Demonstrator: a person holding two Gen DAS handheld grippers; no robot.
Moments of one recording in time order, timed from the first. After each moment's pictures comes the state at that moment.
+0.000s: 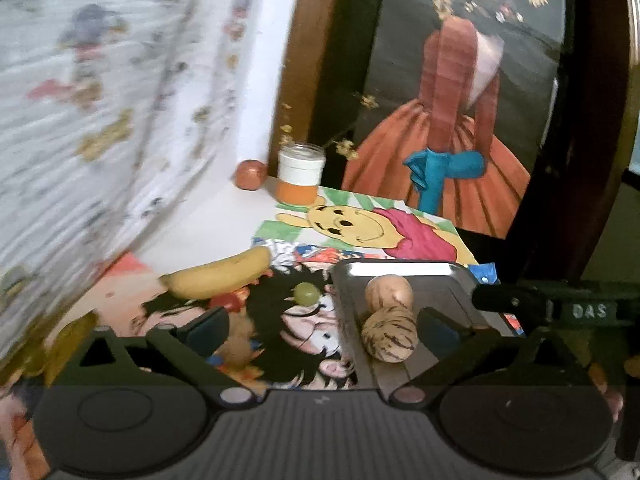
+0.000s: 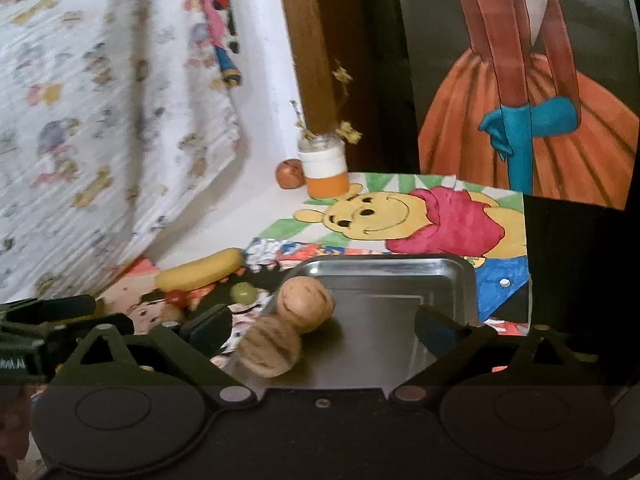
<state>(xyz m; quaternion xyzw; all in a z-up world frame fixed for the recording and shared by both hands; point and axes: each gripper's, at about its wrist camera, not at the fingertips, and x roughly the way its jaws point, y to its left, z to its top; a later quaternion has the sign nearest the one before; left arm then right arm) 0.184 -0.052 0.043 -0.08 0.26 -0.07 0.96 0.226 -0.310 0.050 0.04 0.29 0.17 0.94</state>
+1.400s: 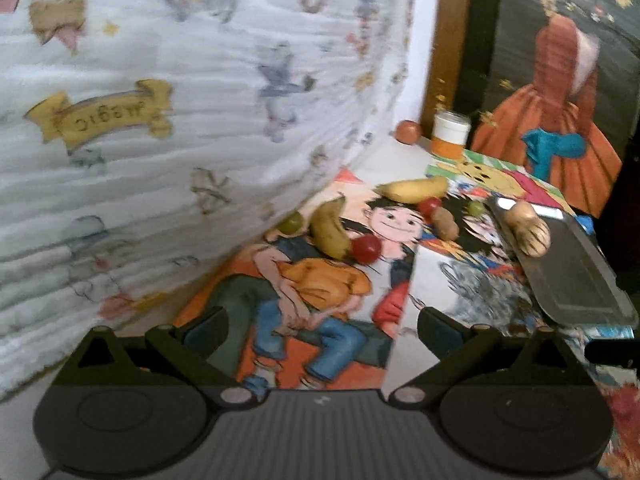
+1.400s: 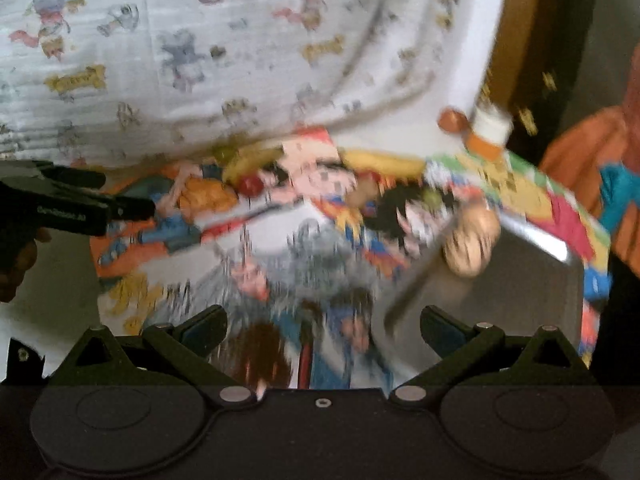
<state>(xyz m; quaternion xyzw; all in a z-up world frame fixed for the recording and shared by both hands) 0.037 0.075 0.028 -0.08 0.31 0.09 0.94 0.092 -0.174 0.064 -0.17 0.34 0.30 0.87</state>
